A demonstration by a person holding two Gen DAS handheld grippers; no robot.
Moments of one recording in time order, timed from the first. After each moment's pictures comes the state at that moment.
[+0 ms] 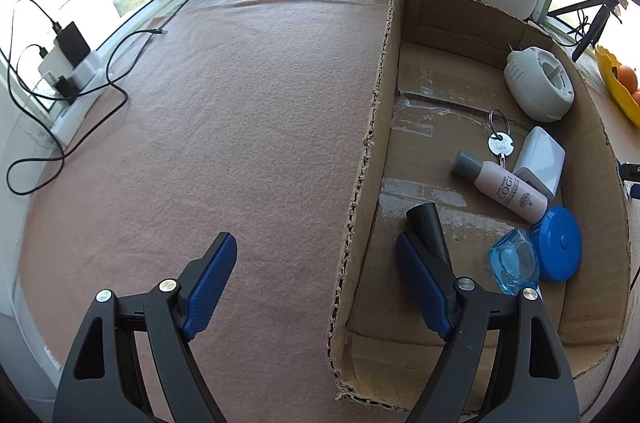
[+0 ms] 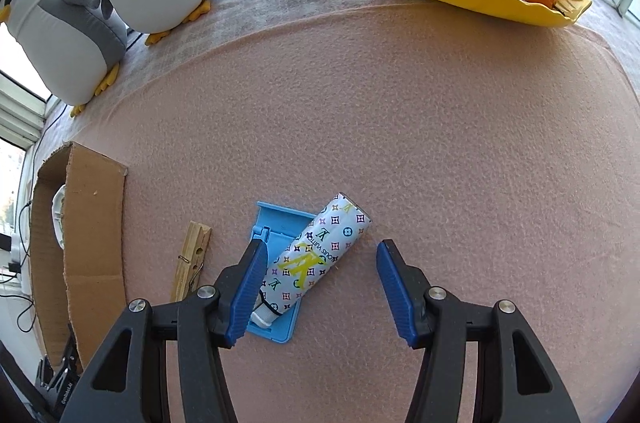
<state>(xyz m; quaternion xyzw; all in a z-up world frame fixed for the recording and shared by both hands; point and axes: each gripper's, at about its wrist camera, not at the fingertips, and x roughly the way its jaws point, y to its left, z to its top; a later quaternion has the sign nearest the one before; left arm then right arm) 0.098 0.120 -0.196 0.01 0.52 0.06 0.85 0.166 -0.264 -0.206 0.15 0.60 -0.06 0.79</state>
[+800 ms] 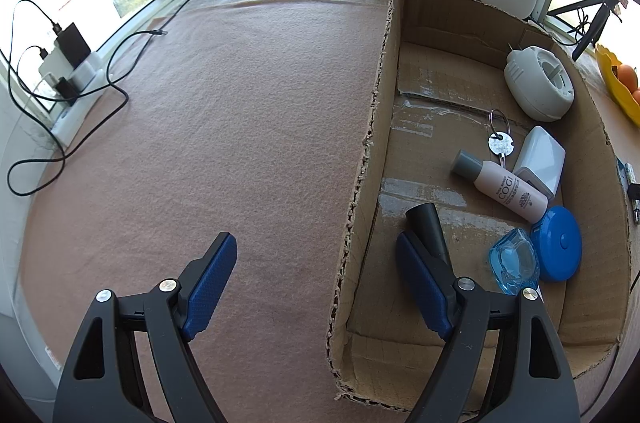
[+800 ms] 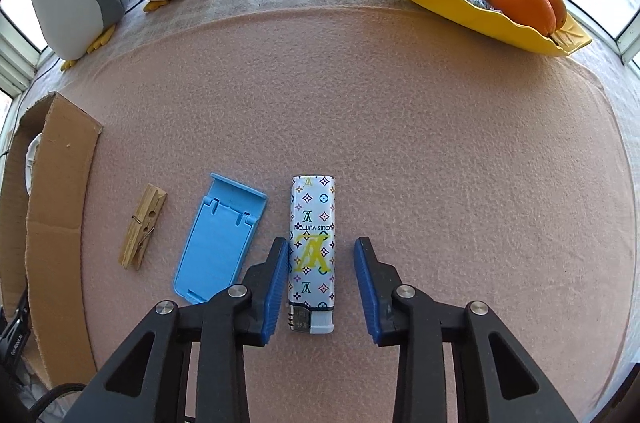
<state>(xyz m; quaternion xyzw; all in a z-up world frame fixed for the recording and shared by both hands) 0.098 0.120 -0.196 0.01 0.52 0.06 0.85 0.152 -0.272 -0.204 0.06 0.61 -0.05 0.79</state>
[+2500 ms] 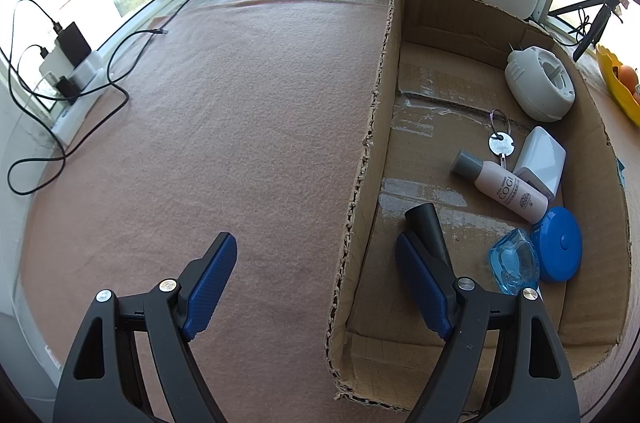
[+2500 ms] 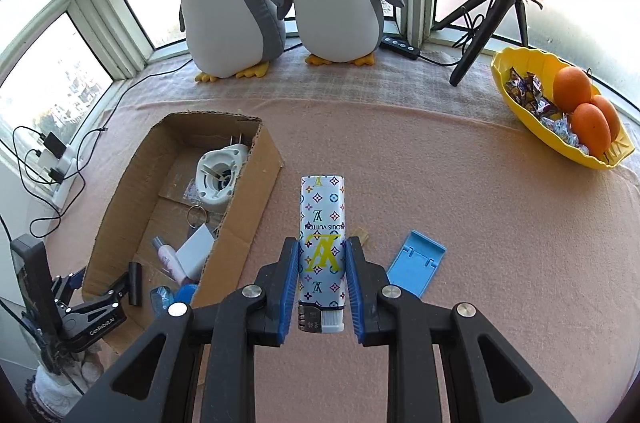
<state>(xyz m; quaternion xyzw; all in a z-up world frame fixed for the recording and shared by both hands) 0.099 0.122 -0.196 0.01 0.52 0.06 0.85 0.138 -0.154 -0.111 0.04 0.51 0.09 0.85</state>
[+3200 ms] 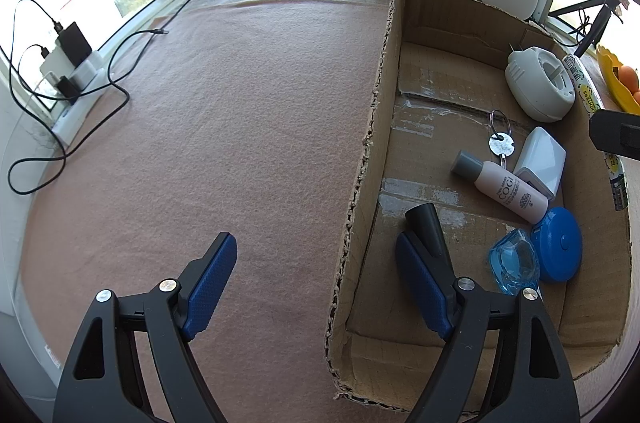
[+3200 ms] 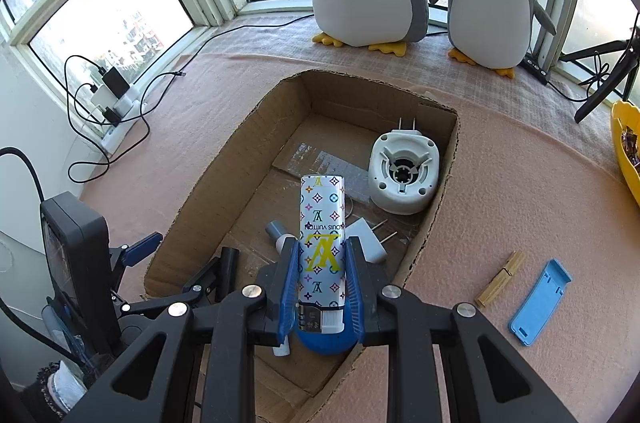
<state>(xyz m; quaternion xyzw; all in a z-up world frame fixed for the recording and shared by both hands) 0.099 0.122 -0.195 0.01 0.52 0.06 0.85 0.135 -0.039 -0.125 -0.01 0.53 0.21 0.82</state>
